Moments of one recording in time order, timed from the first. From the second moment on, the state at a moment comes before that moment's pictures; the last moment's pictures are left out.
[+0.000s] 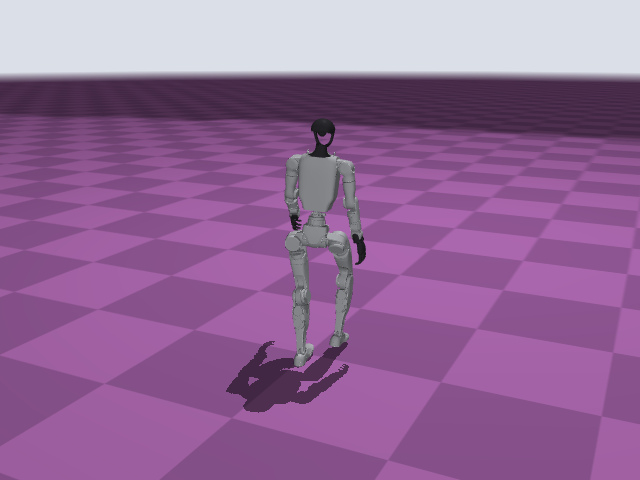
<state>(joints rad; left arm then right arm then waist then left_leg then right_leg) -0.24 0.16 -0.09 1.04 -0.41 -0.14 0.19 -0.03 -0.18 0.05 1.34 0.21 -0.02 -0.10 -0.12 0.01 -0.05 -0.05 -0.22 -0.13 0.35 -0.54 0.15 -0.64 -0.16 -0.11 0.96 -0.33 0.09</state>
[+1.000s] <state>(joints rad) -0.16 0.14 -0.04 1.13 -0.48 -0.12 0.20 -0.08 -0.18 0.08 1.30 0.19 -0.03 -0.14 -0.09 -0.02 -0.03 -0.11 -0.24 -0.09 0.43 -0.51 0.14 -0.53 -0.21 -0.11 1.18 -0.36 0.05</state>
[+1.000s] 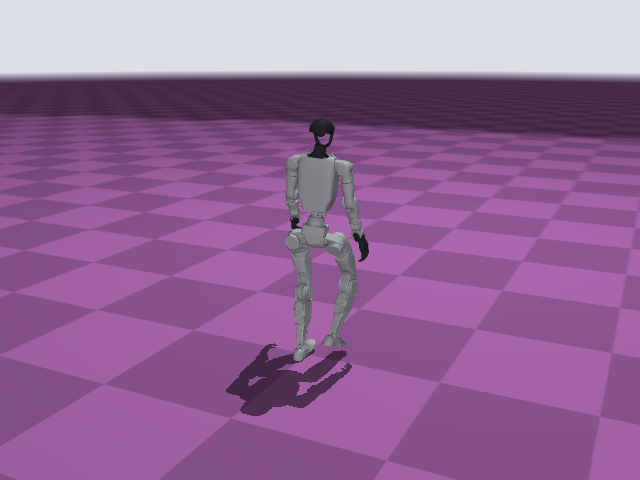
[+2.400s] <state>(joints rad) 0.21 0.08 0.08 1.41 -0.46 -0.09 0.12 -0.23 -0.29 0.13 0.99 0.15 -0.10 -0.27 0.05 0.05 0.01 -0.52 -0.15 -0.06 0.78 -0.50 0.10 0.13 0.04 -0.04 0.64 -0.44 0.07</state>
